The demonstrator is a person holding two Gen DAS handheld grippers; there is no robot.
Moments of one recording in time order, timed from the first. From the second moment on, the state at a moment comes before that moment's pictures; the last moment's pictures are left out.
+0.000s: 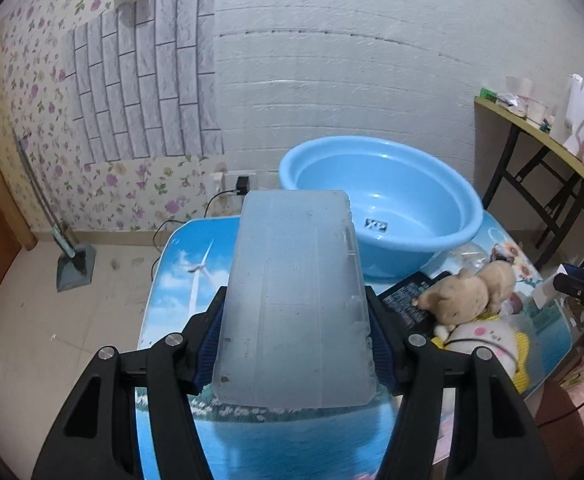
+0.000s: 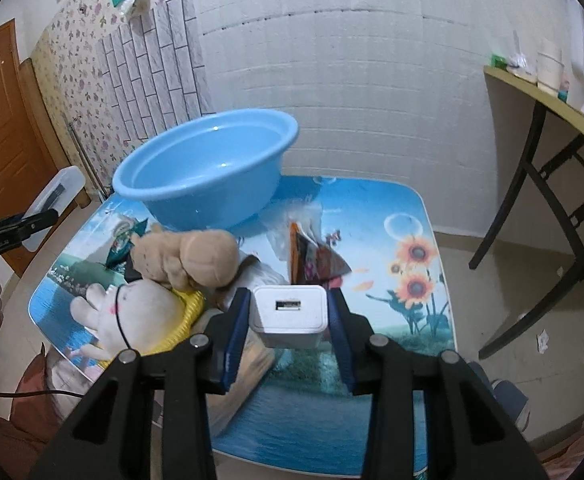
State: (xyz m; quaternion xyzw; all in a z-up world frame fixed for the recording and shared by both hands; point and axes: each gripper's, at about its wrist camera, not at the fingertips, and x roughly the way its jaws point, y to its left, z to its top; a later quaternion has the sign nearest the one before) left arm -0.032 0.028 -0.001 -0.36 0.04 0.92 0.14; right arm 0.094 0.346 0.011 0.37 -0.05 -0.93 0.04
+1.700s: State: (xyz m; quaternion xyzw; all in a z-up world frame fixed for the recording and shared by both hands) left arm -0.134 0.135 -0.016 -0.38 0.08 0.89 0.23; right arm -0.056 0.284 0.018 0.41 -0.02 -0.90 0.16
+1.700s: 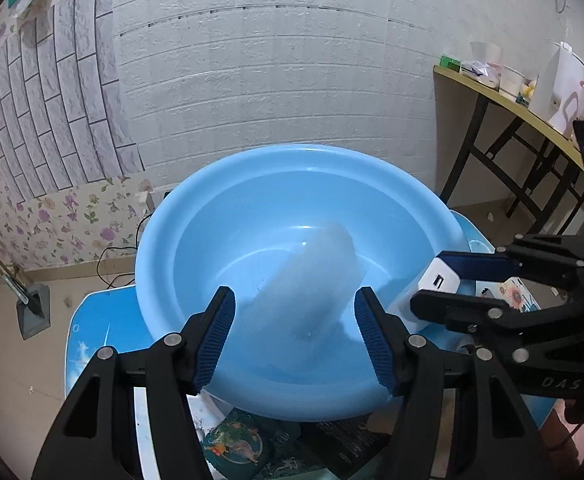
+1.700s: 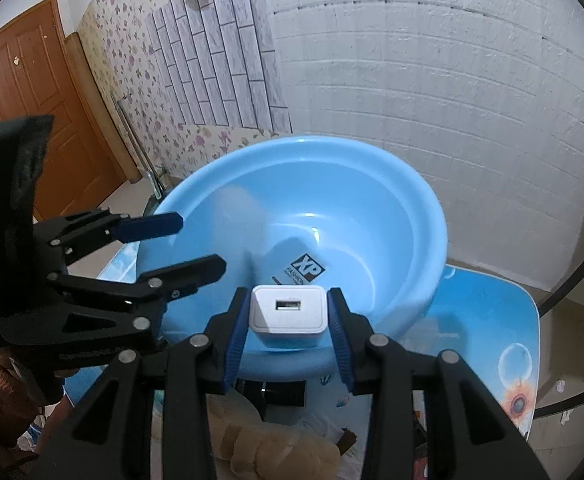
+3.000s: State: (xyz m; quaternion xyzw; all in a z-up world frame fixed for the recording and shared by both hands) left arm -0.037 0.102 -0.010 -0.40 0.07 0.89 0.20; right arm 0.037 0.300 0.022 0.40 -0.03 -0.91 0.11
